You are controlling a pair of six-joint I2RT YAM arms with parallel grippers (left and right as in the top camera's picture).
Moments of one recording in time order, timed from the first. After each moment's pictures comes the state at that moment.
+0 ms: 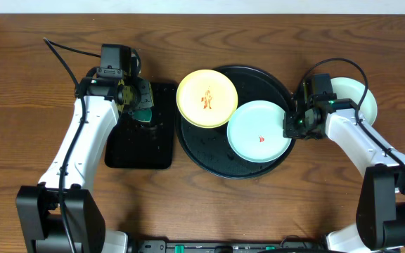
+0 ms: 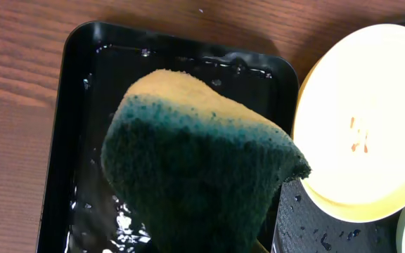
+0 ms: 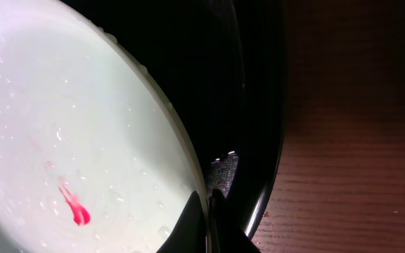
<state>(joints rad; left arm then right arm) -0.07 1.62 1.27 -0.78 0.07 -0.22 0.12 1.70 1.02 -0.65 -0.13 0.20</state>
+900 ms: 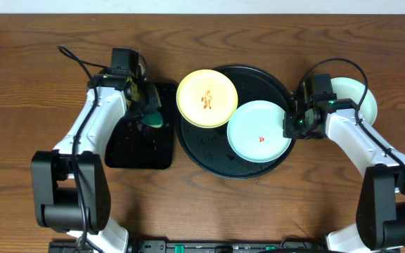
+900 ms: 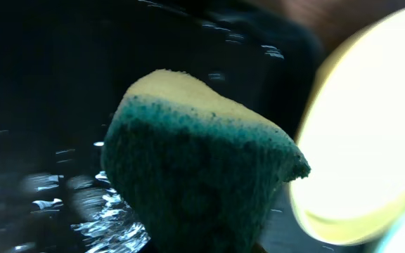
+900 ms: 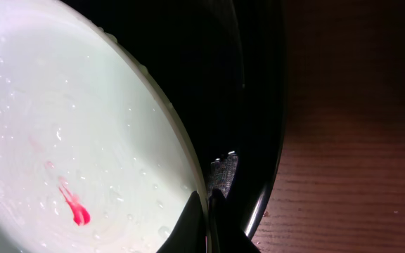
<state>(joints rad) -0.07 1.78 1.26 -0.72 0.23 -0.39 0.12 1.70 1.02 -0.65 -0.13 0.20</state>
